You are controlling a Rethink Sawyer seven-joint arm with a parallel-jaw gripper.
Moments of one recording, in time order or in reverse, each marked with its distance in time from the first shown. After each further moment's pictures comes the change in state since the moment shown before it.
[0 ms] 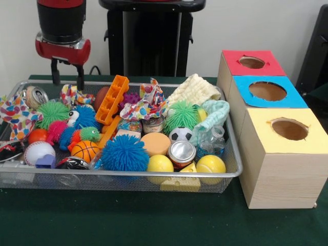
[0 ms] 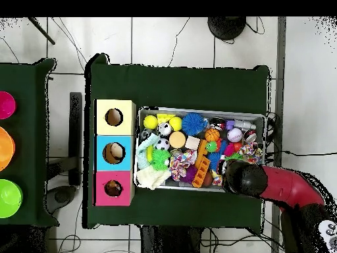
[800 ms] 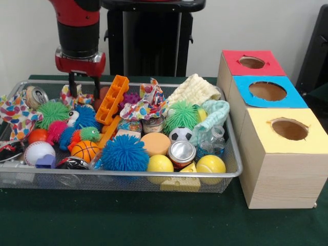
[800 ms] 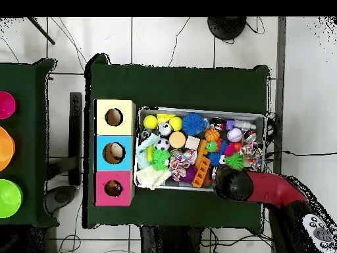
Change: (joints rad) arm 0.008 0.091 -0.002 0.032 -0.061 -0.121 0.000
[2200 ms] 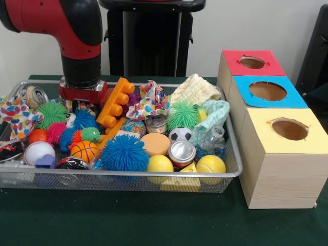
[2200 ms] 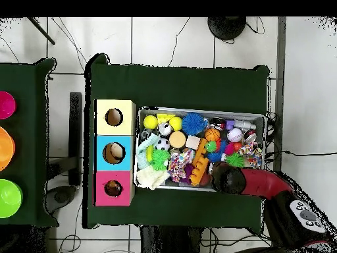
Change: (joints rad) arm 0.007 0.173 -0.031 -0.107 -0.022 -0.097 0.000
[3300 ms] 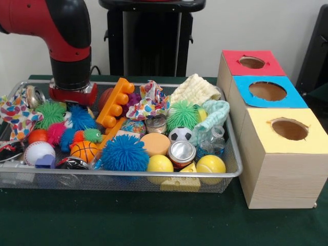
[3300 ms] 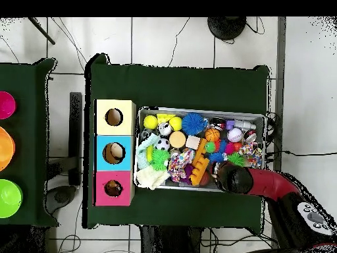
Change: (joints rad) arm -0.041 0.012 0.010 -0.025 -0.003 0.025 0.000
